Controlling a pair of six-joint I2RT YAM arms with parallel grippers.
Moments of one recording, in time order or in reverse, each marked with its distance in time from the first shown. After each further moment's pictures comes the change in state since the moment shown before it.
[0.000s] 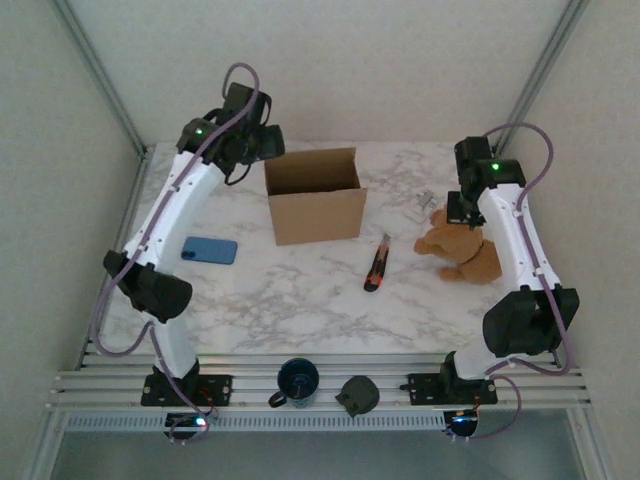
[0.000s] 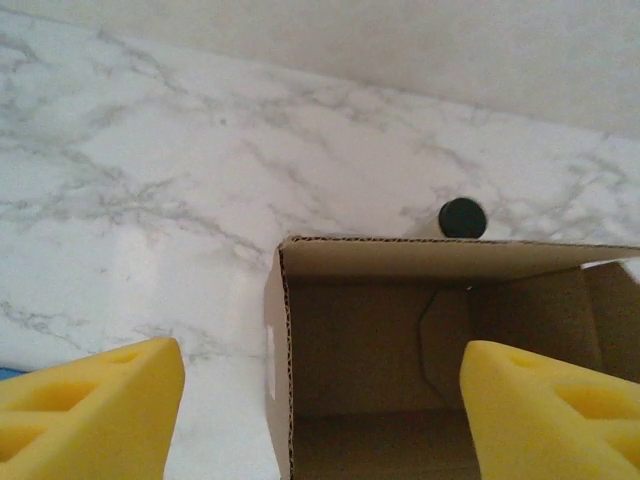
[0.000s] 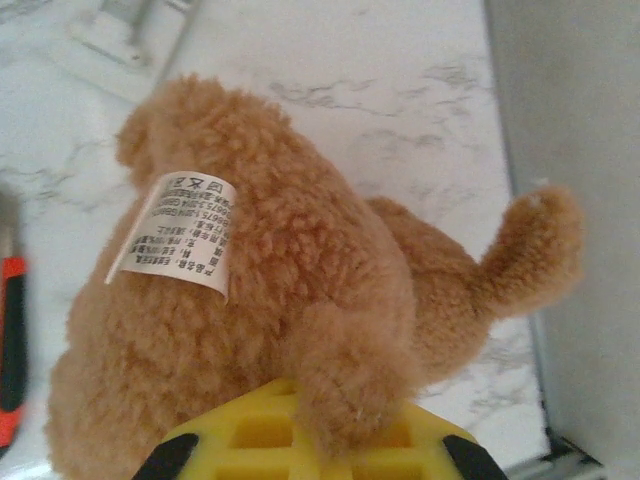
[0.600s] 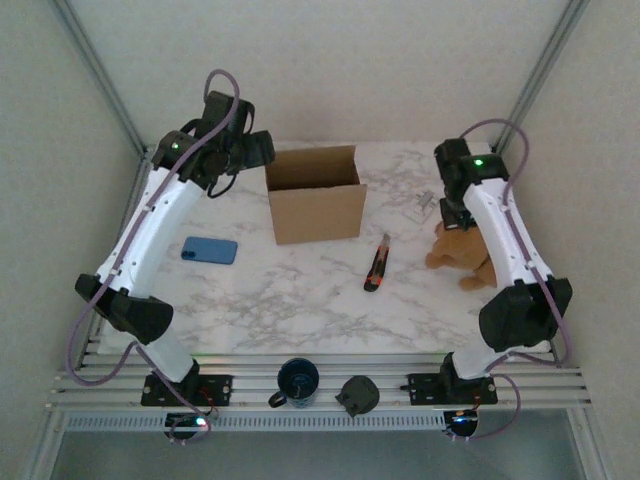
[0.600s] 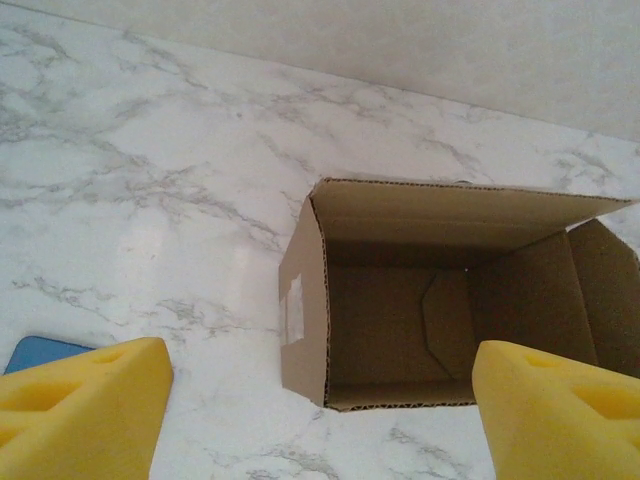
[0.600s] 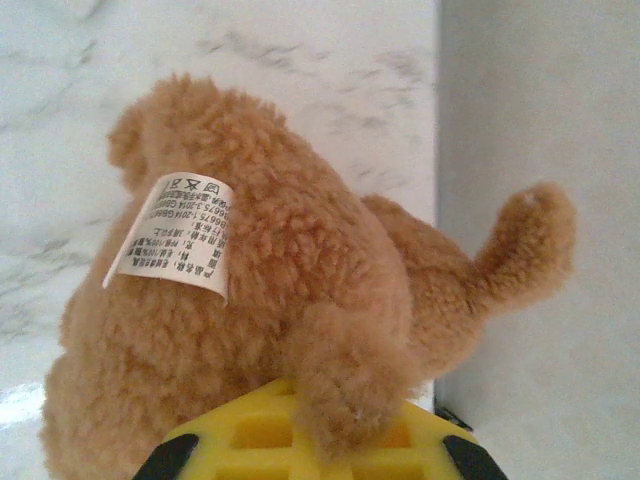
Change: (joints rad) left arm 0.000 -0.172 -0.173 0.018 -0.002 -0.002; right arm 0.113 0.065 0.010 -0.100 0.127 -0.072
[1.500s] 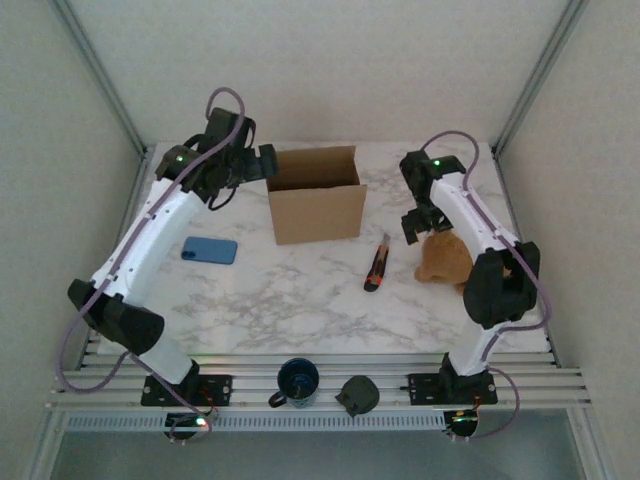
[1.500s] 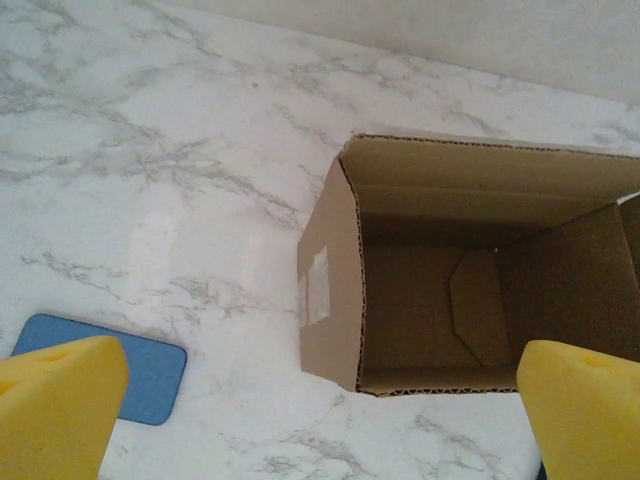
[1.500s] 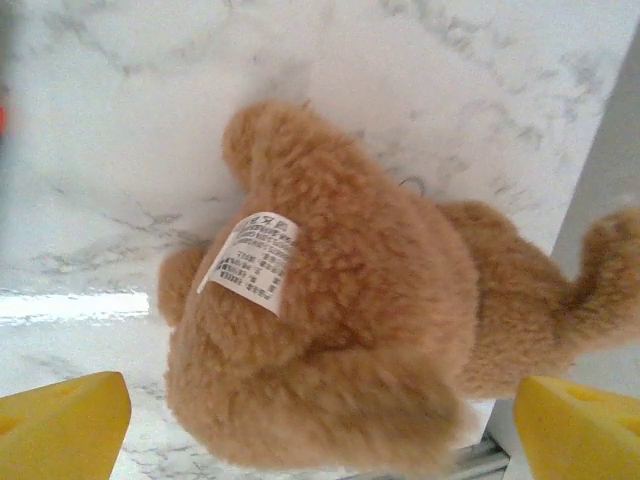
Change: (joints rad) left arm 0.000 -0.096 -0.212 0.104 -0.023 0.000; right arm 0.098 0.135 -0.008 0.040 -0.079 -0.008
